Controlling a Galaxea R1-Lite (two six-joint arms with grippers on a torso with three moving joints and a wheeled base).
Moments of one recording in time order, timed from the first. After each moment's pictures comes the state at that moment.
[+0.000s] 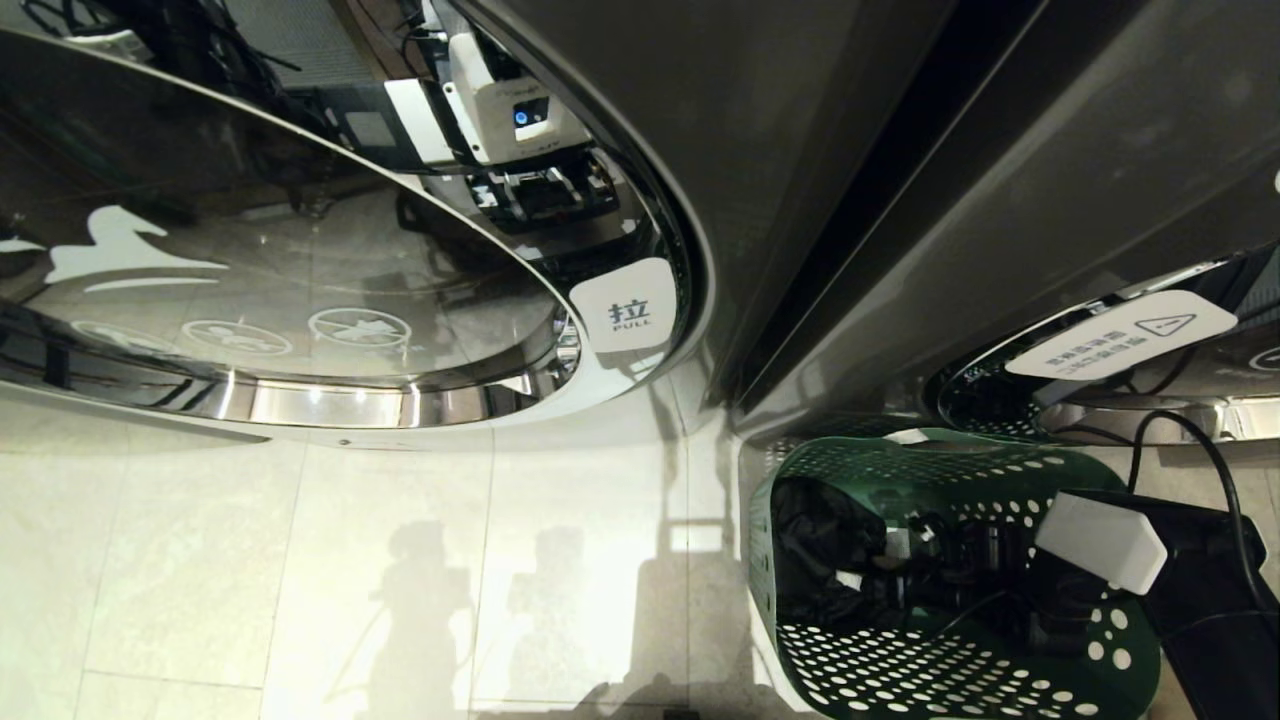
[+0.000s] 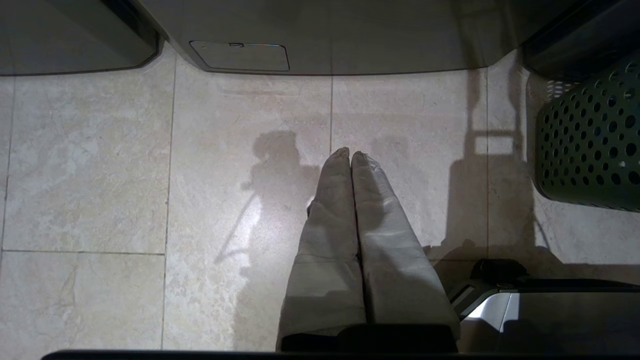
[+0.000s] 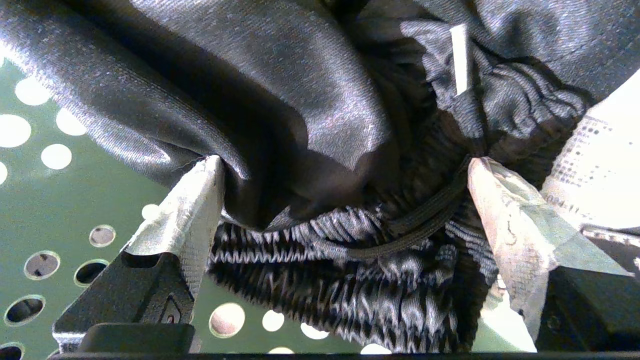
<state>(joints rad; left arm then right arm) 0.00 0.00 0.00 0.01 0.00 0.00 -0.13 2.87 -1.20 -1.03 0.71 -0.10</state>
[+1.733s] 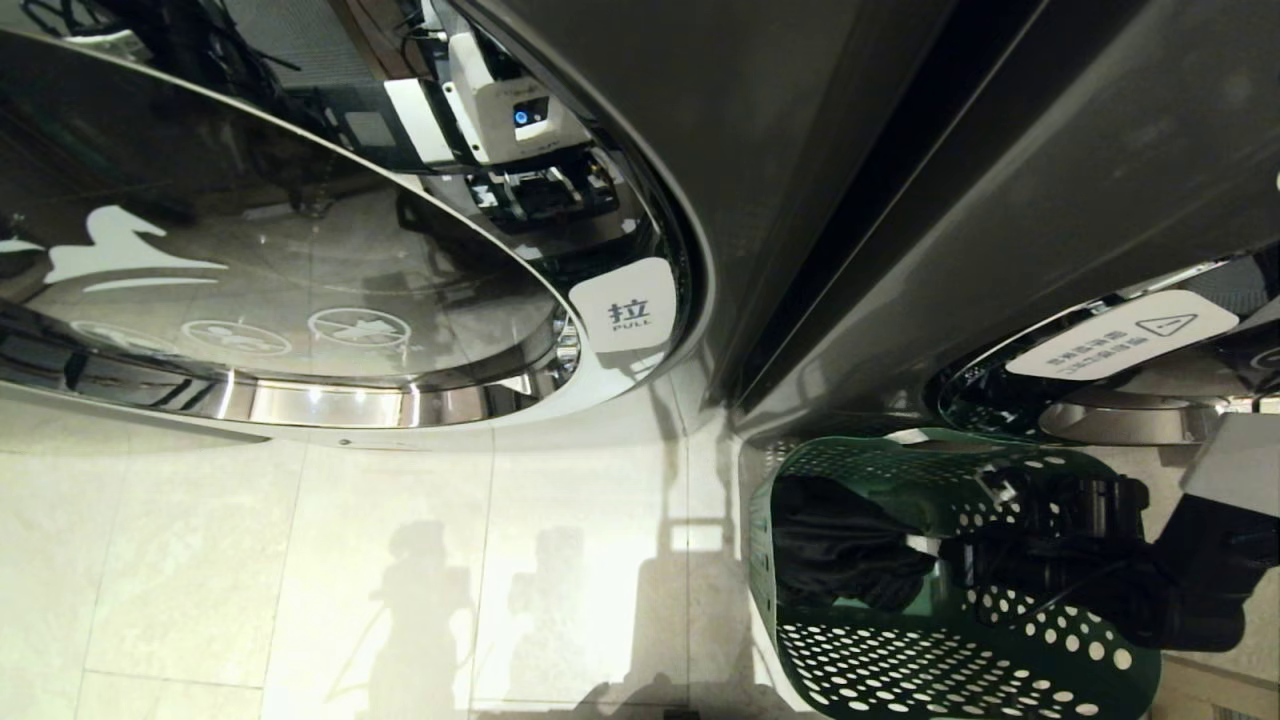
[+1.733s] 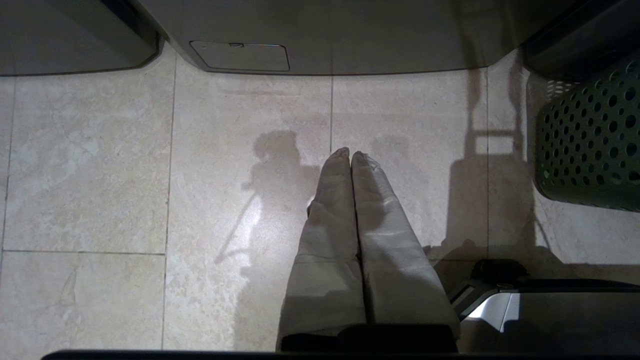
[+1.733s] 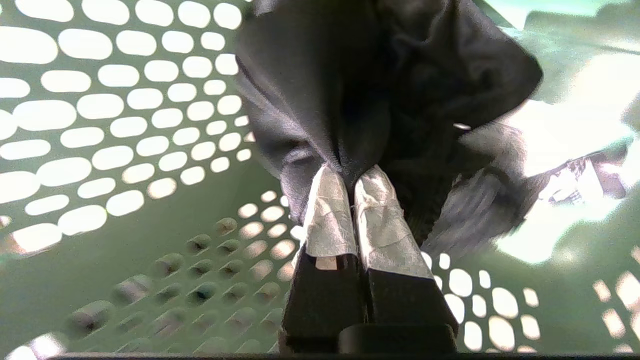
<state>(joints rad) 0.00 0.00 0.00 0.01 0.00 0.00 -0.15 2.30 -0.65 -1.03 0.64 -0.08</state>
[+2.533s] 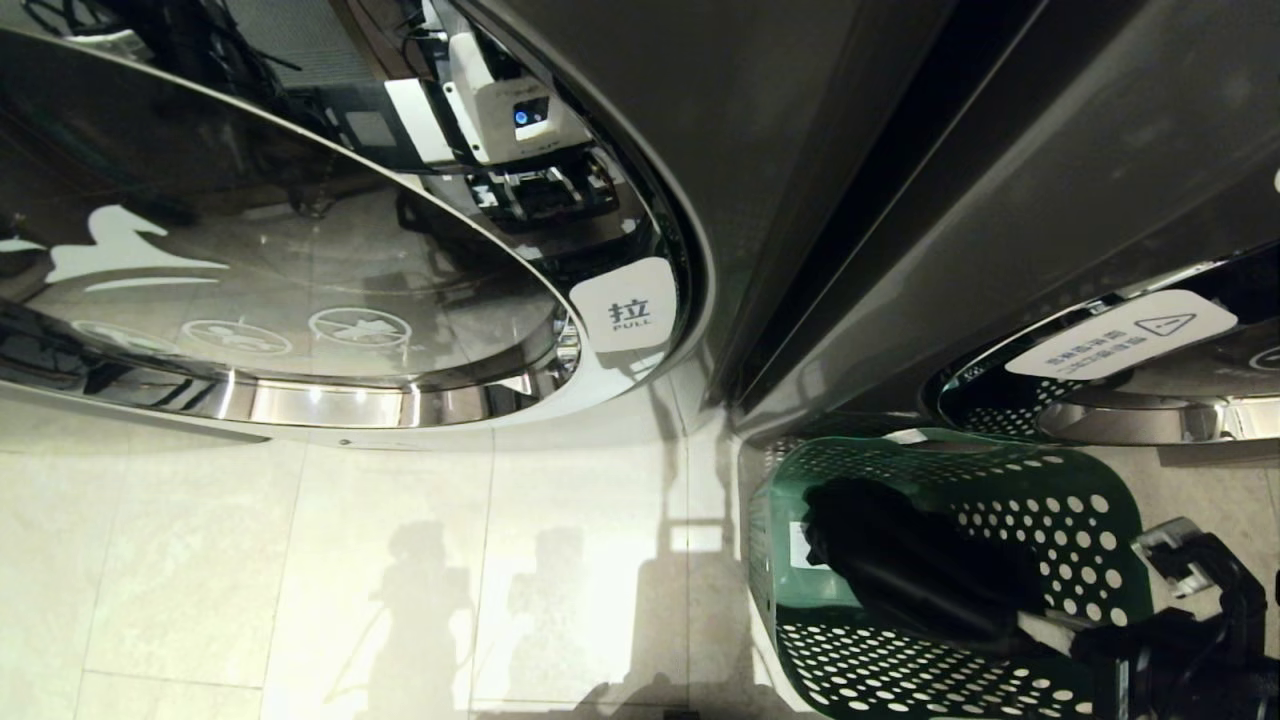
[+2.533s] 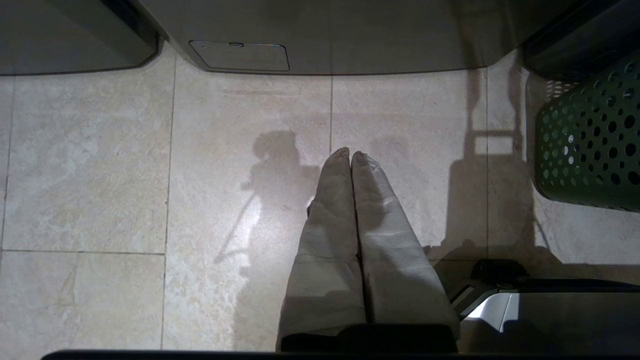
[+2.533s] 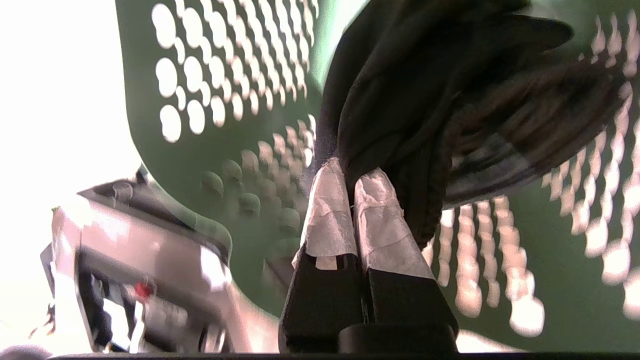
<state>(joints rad) 0.00 0.00 0.00 0.01 0.00 0.00 -0.10 1.55 -0.02 -0.97 0.44 -0.11</state>
